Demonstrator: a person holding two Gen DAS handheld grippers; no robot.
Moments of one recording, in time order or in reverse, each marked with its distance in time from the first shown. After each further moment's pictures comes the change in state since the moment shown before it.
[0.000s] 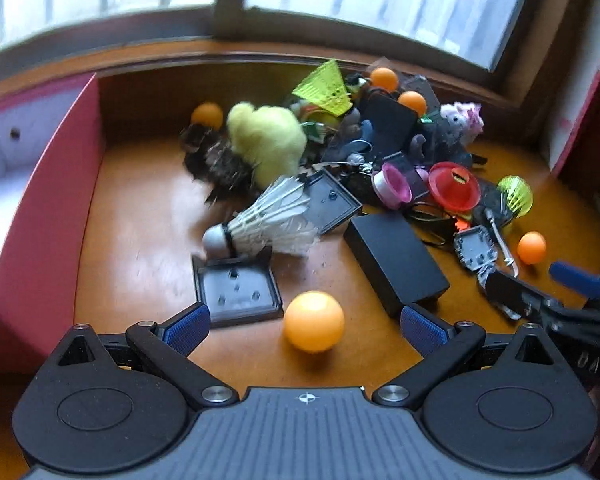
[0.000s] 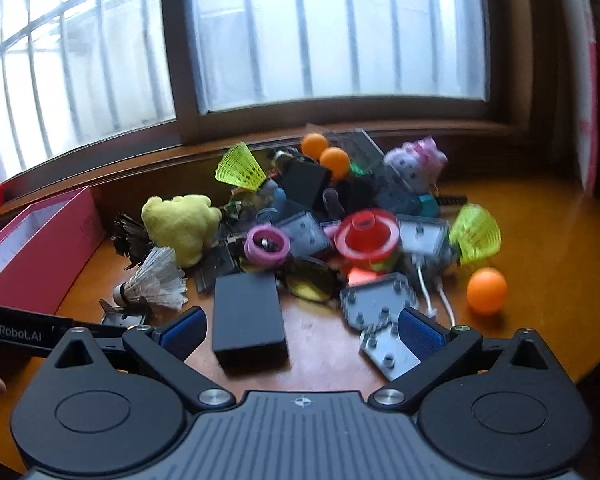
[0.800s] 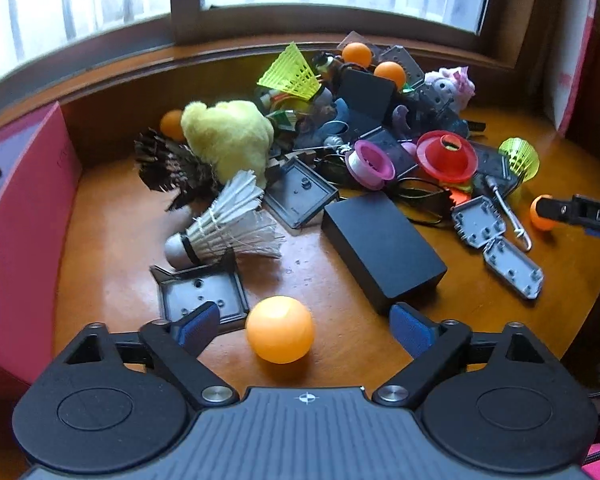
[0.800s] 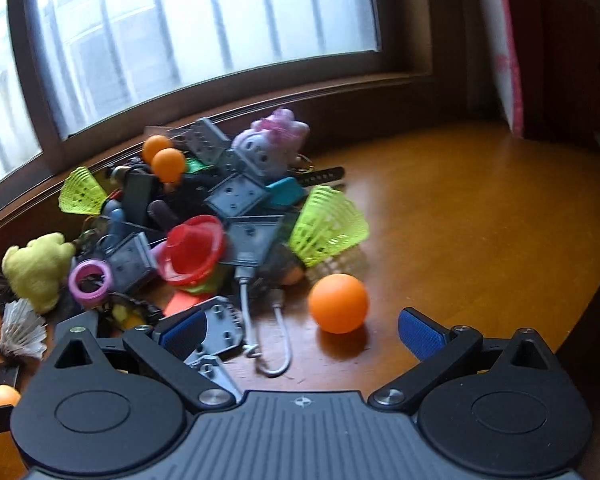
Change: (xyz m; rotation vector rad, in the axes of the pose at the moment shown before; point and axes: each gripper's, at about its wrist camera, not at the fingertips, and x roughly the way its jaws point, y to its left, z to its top) left arm 0.025 -0.036 -0.006 0.059 0.048 0.070; right arm 0.044 -0.128 0.006 0.232 0.067 -0.169
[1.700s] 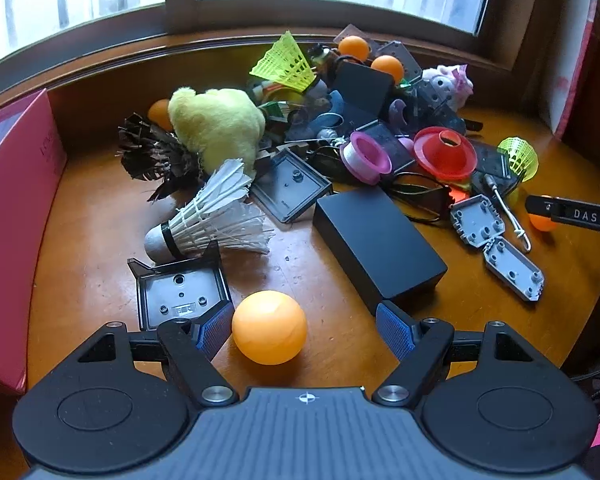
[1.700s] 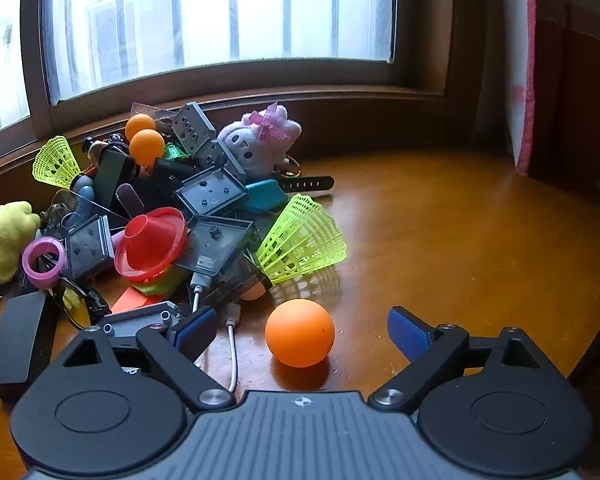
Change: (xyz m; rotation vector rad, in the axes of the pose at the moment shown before) left arm 0.009 -0.005 -0.004 -0.012 -0.006 -0.024; right arm 0.030 -0.003 0.010 -0.135 0.007 -0.037
